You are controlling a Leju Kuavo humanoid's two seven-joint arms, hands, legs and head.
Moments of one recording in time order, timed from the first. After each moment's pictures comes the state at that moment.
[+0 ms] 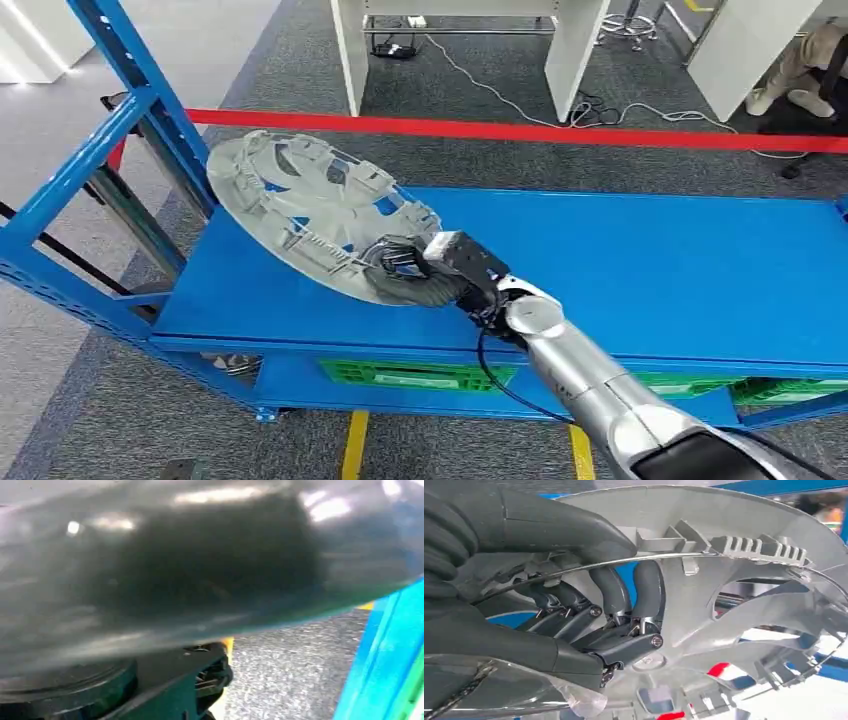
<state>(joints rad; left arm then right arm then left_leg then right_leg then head) -0.11 -0.14 1.23 -0.25 -1.03 -0.21 -0.52 -0.55 0.10 0.56 -1.00 -0.01 0.33 -0.35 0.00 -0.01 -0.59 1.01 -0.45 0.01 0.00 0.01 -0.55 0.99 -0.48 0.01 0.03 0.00</state>
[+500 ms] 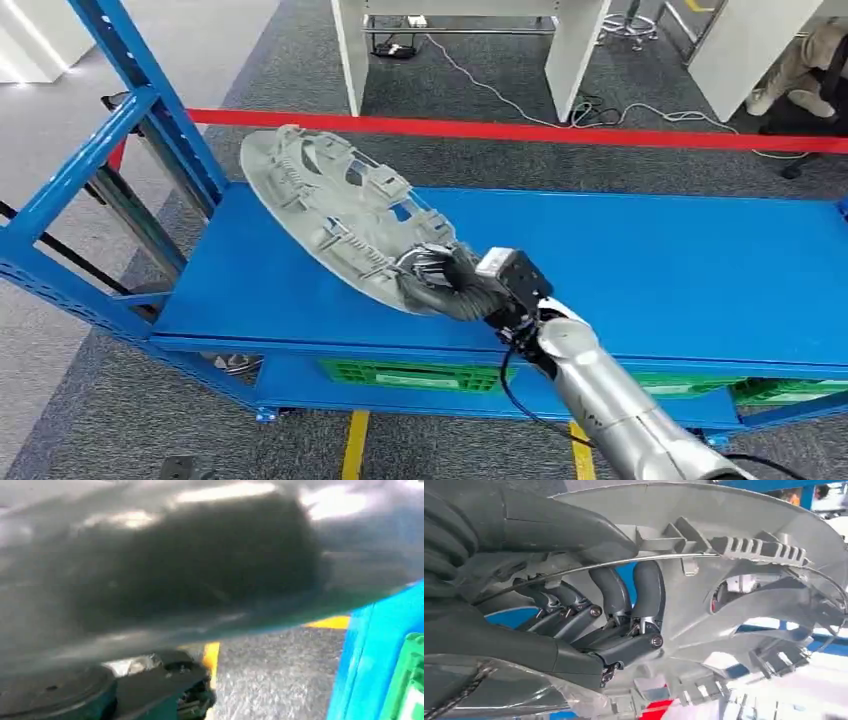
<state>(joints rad) -0.12 -0.15 1.19 -0.26 -1.03 -0.09 -0.64 -0.38 0.05 0.48 -1.23 -0.04 0.29 -0.35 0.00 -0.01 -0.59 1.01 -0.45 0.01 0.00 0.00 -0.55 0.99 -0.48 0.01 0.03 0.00</state>
